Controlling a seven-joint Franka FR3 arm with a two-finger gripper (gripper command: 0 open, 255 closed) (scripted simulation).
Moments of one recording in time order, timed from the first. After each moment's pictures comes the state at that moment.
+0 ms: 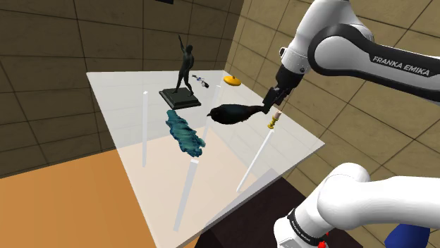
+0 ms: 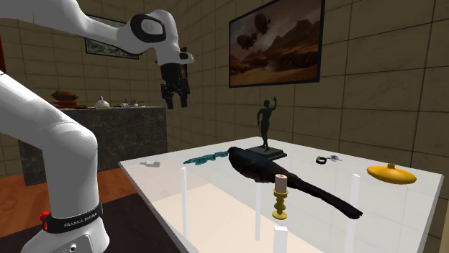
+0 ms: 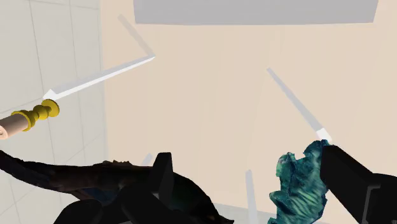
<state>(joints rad) -0.01 -0.78 0.03 -2.41 -0.09 1.71 -0.04</state>
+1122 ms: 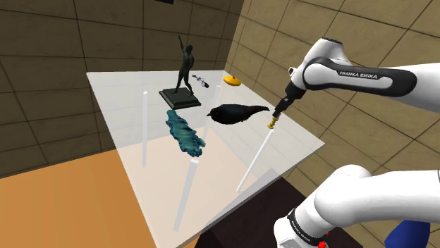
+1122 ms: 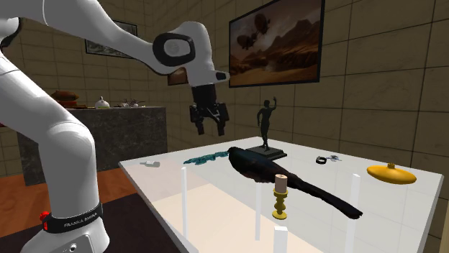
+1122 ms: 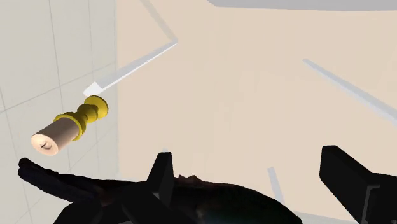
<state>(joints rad) -0.11 -0.65 -0.33 -2.53 -0.25 2.05 -0.39</state>
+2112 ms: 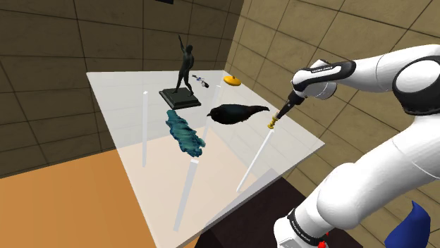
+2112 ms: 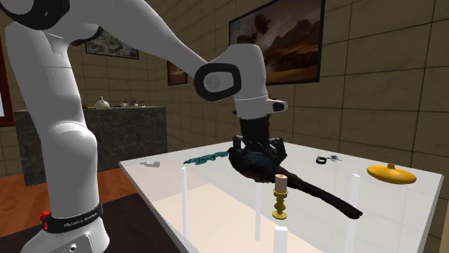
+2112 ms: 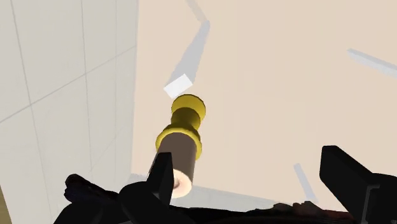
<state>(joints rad) -0.02 -0.15 -0.77 -2.32 -0.01 2.36 -0.91</state>
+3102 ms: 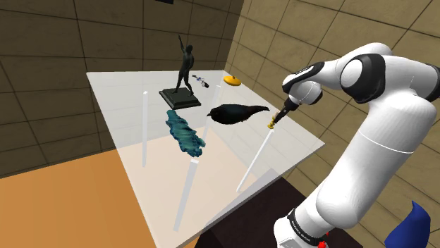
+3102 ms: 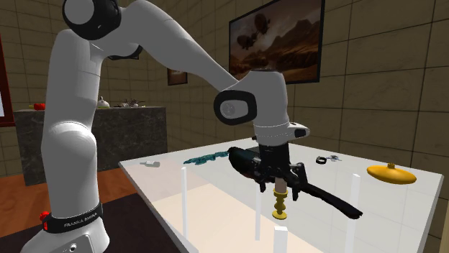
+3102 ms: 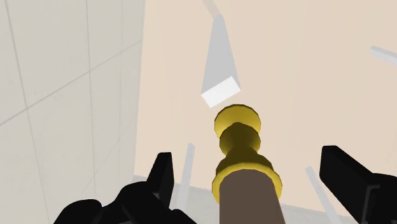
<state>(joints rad) -0.04 0.17 -0.80 -2.20 0.39 2.44 -1.26</state>
